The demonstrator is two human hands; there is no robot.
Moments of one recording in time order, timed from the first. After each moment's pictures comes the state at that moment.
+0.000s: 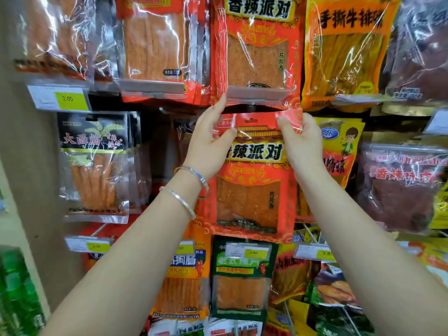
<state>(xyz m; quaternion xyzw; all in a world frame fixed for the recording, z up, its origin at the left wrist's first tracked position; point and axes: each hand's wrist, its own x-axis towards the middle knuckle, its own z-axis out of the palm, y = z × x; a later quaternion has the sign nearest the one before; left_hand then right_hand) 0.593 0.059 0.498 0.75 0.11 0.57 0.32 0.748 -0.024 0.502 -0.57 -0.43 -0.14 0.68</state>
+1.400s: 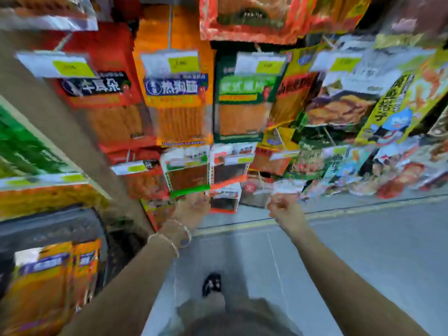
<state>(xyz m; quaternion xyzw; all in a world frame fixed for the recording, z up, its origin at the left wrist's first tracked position) 0.421 -0.038 0.095 0.72 0.42 0.08 0.54 0.593 -0.203 0.091 -0.83 -0.14 0.30 0.45</state>
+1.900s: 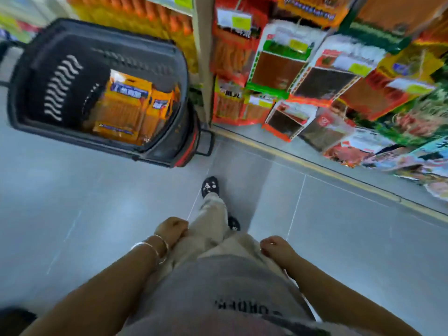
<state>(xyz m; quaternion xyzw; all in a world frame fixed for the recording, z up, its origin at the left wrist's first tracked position) 0.133 -0.272 -0.025 0.40 0.71 -0.07 0.58 0.409 -0.378 -0.028 -0.76 -0.25 0.60 0.02</state>
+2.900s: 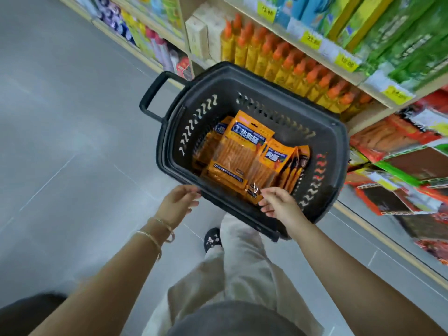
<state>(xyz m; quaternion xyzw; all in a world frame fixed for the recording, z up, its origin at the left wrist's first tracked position) -0.159 -0.009 0.011 0.30 0.71 0.22 0.59 0.100 0.004 -0.013 -0.69 -0.29 0.63 0.20</state>
